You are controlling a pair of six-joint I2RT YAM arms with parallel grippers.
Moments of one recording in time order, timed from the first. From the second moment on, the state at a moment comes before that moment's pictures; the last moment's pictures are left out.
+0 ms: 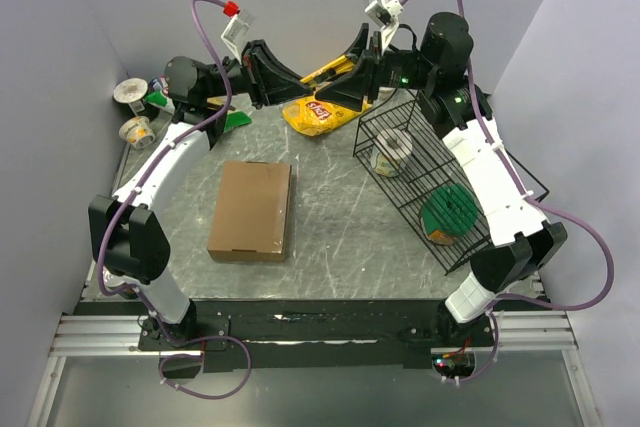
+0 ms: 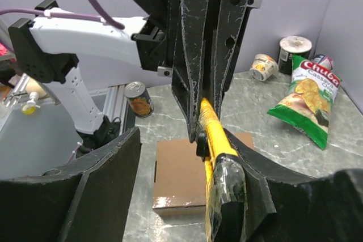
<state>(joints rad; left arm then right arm) -0.31 1.68 1.57 0.86 1.23 -0.97 0.39 1.61 1.92 -0.22 -1.10 0.21</state>
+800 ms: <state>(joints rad) -0.32 1.73 1.56 1.07 1.22 -1.07 0.42 1.61 1.95 -0.26 -0.96 0.17</state>
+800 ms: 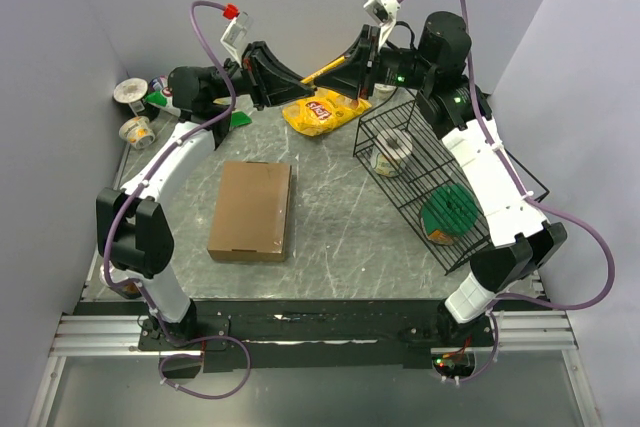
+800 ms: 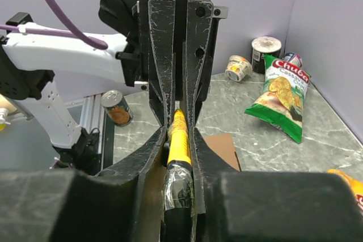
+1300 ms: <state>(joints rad) -0.18 1.66 1.48 0.40 1.00 -0.63 0.42 1.64 2.09 -0.47 -0.59 0.14</state>
